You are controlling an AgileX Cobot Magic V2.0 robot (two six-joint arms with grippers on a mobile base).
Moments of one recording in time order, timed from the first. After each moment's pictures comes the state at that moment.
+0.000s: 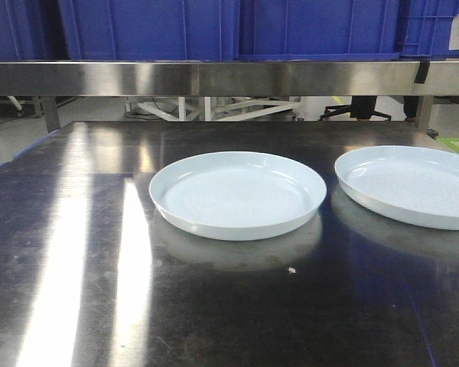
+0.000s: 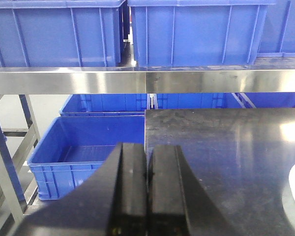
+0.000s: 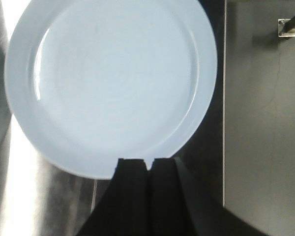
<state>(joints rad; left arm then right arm) -0.05 0.40 -0.35 -0.16 0.12 0.19 0.00 1.36 -1.02 0.05 0.83 0.12</state>
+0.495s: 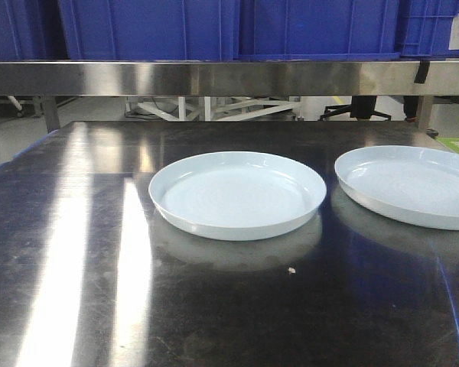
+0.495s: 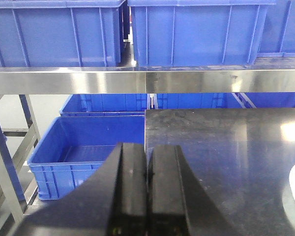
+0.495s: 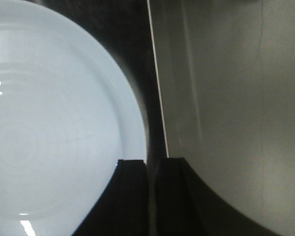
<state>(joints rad) -0.05 0.40 -0.35 -0.16 0.12 0.19 -0.14 1.68 -1.24 0.05 0.89 0.11</state>
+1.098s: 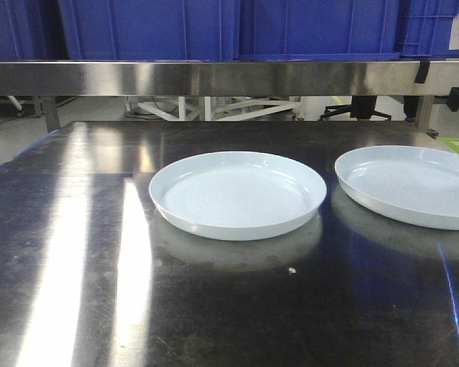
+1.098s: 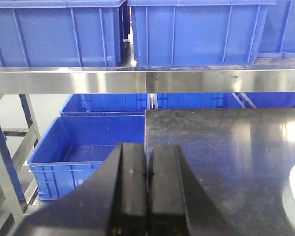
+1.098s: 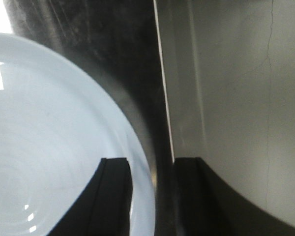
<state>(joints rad) -0.05 0.40 -0.35 -0.16 0.12 0.19 -0.14 1.81 -1.31 0.07 0.86 0.08</state>
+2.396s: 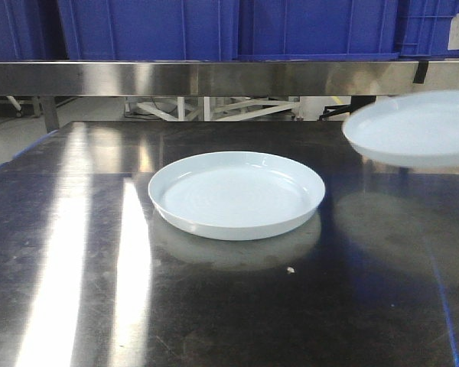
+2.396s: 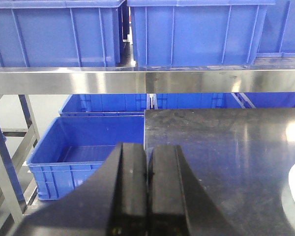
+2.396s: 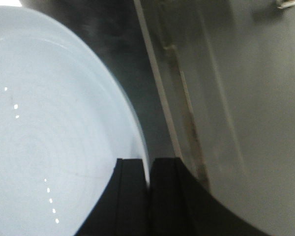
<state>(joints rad) -0.05 0.40 -0.35 -0.16 0.12 0.19 -0.19 1.65 -1.31 0.25 0.87 0.07</state>
